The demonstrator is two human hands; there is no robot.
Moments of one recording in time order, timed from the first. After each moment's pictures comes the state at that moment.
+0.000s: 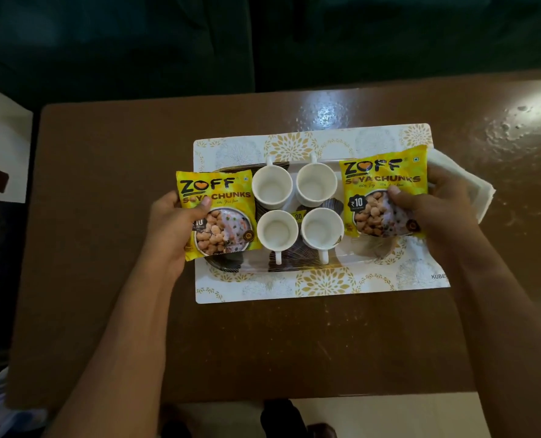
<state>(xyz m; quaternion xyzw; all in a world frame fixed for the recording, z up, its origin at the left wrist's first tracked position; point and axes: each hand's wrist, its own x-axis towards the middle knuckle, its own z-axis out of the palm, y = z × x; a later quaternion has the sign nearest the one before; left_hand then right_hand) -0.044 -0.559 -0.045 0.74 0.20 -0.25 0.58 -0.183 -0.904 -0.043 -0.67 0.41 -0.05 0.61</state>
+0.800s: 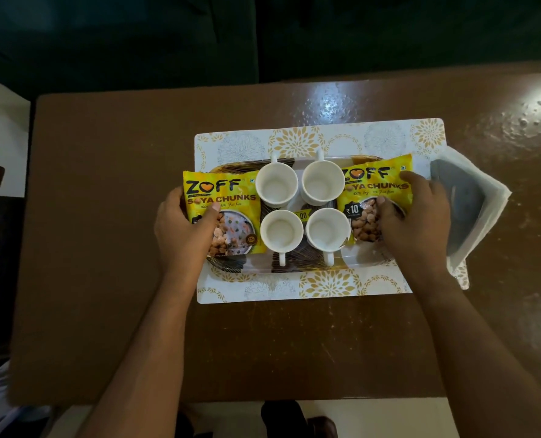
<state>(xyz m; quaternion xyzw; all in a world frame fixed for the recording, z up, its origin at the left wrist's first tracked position) -0.063 -0.566 -0.060 0.89 0.11 -0.10 0.42 -0.187 -0.862 -0.065 -0.89 0.36 -0.08 0.27</state>
